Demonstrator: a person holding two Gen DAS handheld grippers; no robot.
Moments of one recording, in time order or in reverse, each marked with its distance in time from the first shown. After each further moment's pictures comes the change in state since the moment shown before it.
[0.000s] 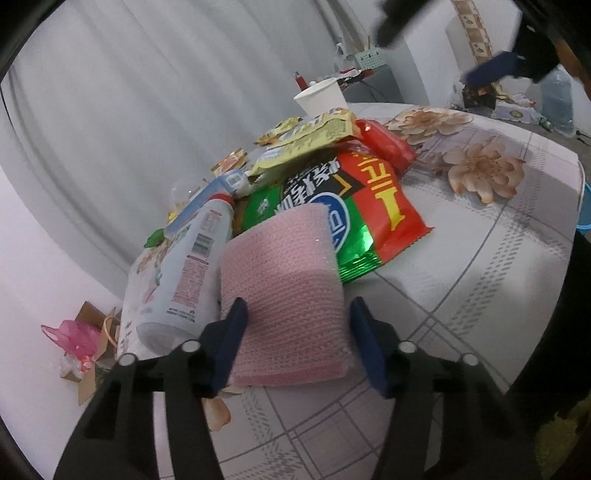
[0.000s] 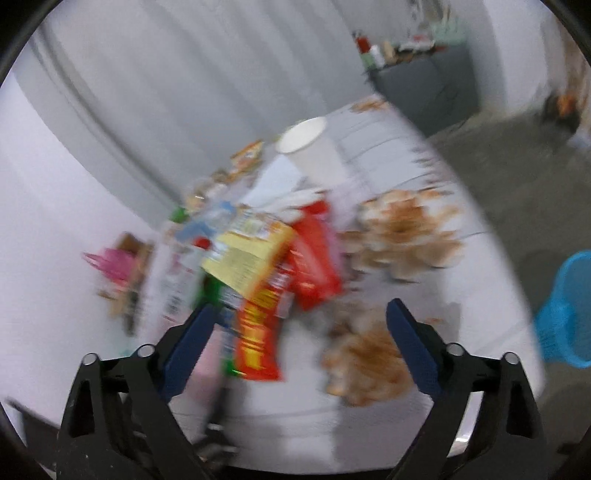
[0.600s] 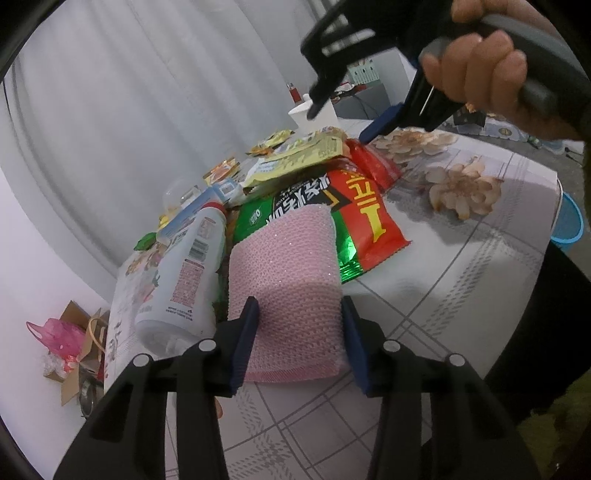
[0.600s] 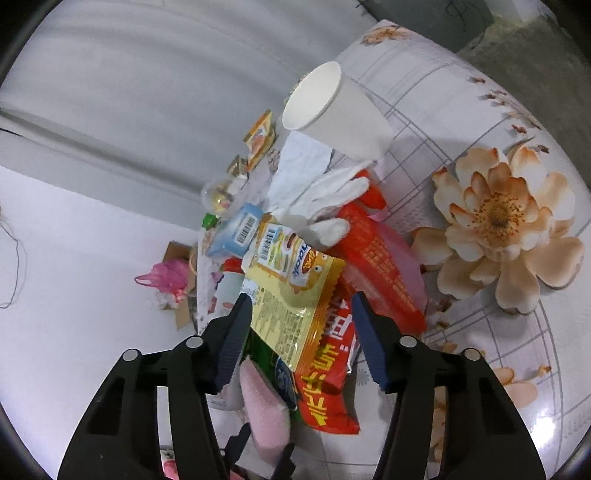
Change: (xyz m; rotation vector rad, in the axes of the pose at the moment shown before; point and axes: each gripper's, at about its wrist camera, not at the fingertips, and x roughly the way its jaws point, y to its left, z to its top) left arm -0.018 0.002 0.000 -0.041 -0.052 -0.070; right arm 0.080 -0.006 0.039 0.209 0.187 0.127
